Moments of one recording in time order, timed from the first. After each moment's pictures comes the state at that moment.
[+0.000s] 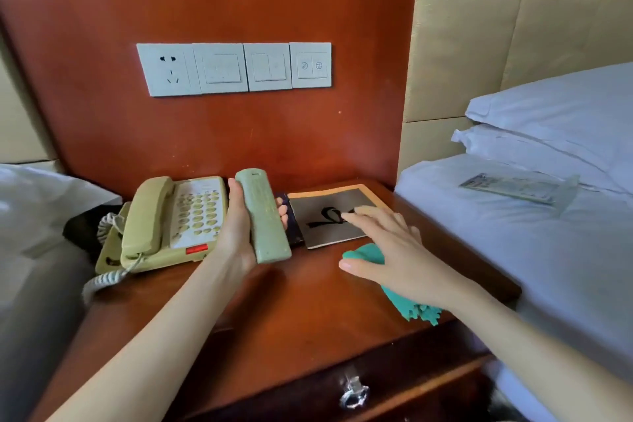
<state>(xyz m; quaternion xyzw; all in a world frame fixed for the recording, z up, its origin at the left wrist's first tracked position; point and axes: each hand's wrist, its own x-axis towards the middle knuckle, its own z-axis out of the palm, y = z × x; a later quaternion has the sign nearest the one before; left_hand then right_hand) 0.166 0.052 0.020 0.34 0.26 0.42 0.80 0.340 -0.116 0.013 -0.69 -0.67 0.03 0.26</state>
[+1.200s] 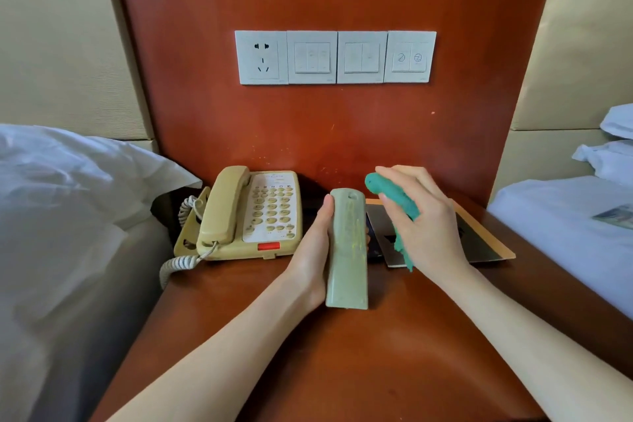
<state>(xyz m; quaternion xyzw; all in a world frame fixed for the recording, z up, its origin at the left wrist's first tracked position) 0.146 0.044 -0.002 0.47 0.28 0.36 0.75 0.303 0.007 0.015 -0.49 -0.66 -0.13 0.55</state>
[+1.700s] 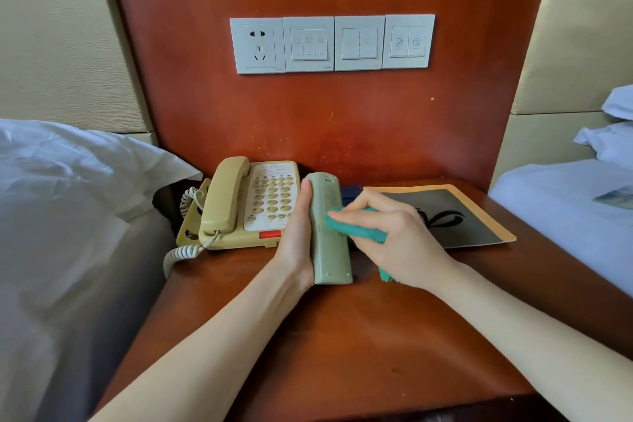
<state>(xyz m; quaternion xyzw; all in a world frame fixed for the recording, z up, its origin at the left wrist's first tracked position) 0.133 0.050 -0.006 0.42 0.22 0.38 0.79 0.279 -0.010 0.002 -0.42 -0.80 -0.01 0.43</state>
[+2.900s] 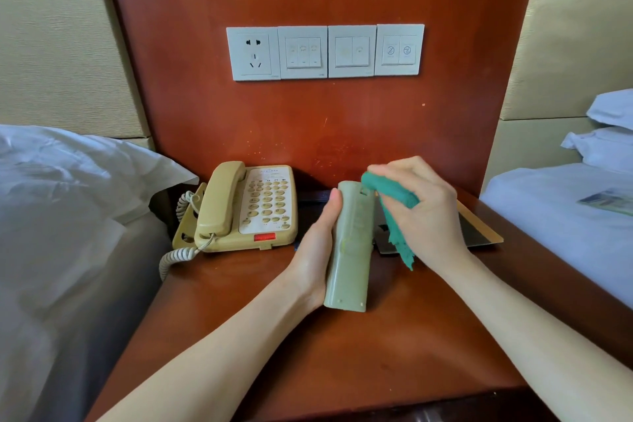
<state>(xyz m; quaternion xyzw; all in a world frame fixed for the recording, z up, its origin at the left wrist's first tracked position) 0.150 0.029 -0.009 0.50 0.22 0.34 0.77 0.297 -0.020 0.025 -0.46 -0.67 -0.10 0.57</state>
